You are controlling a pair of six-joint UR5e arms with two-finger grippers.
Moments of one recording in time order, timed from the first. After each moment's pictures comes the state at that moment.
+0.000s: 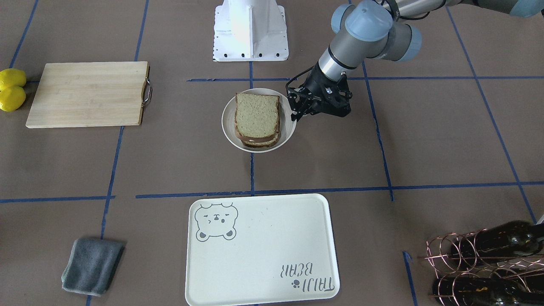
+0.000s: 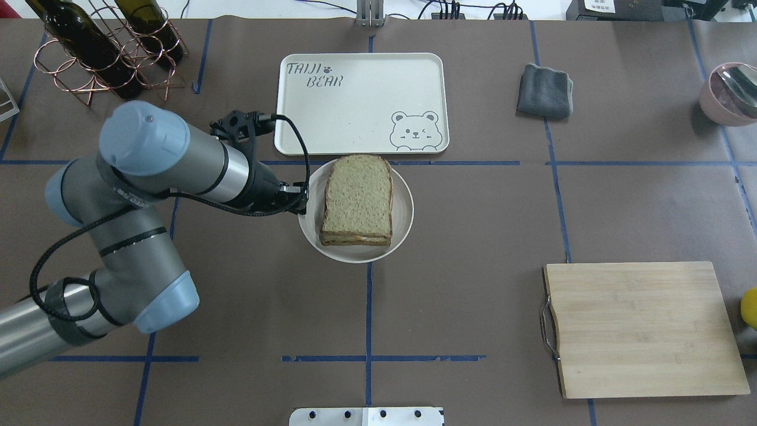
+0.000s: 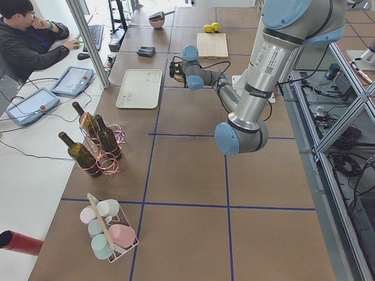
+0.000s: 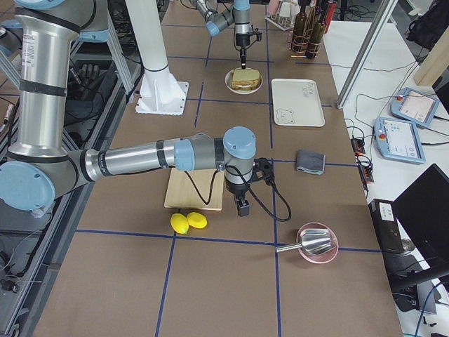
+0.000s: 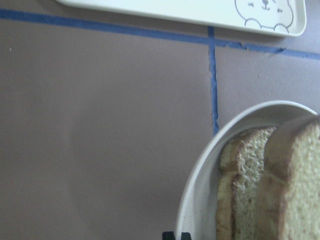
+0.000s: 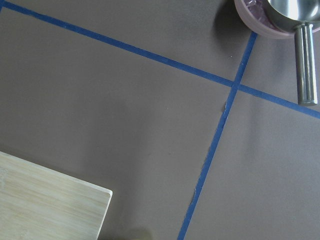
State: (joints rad) left arm -0.68 -2.10 -1.73 -2.02 -2.07 -1.28; right arm 1.49 -1.73 1.93 -1.66 2.33 -0.20
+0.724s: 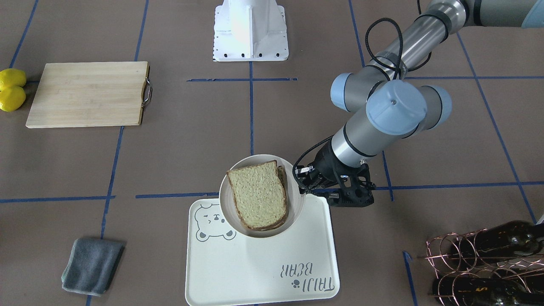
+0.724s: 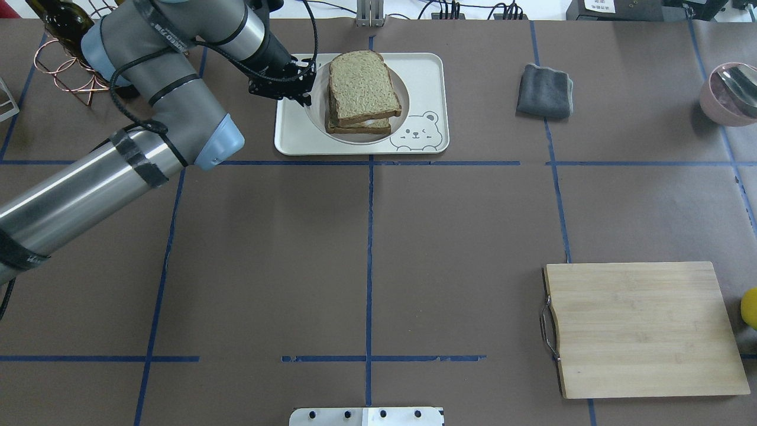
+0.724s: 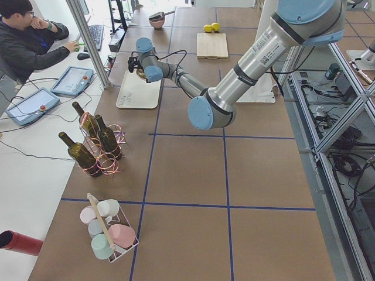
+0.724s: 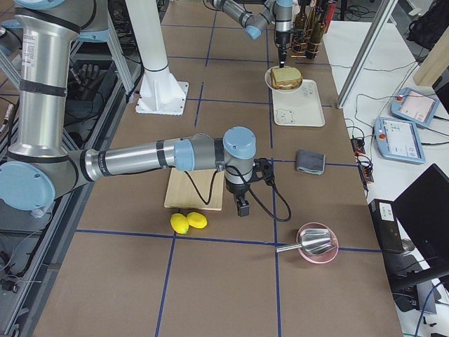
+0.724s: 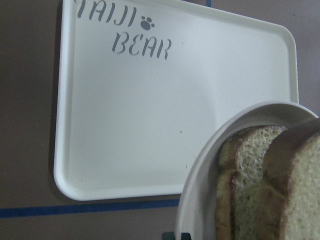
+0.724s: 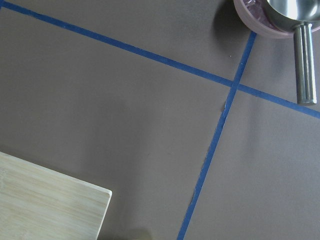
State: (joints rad) left arm -0.89 -2.44 -1.18 -2.12 -2.26 -1.19; right arm 1.50 -1.73 1.93 -1.66 2.33 -0.20
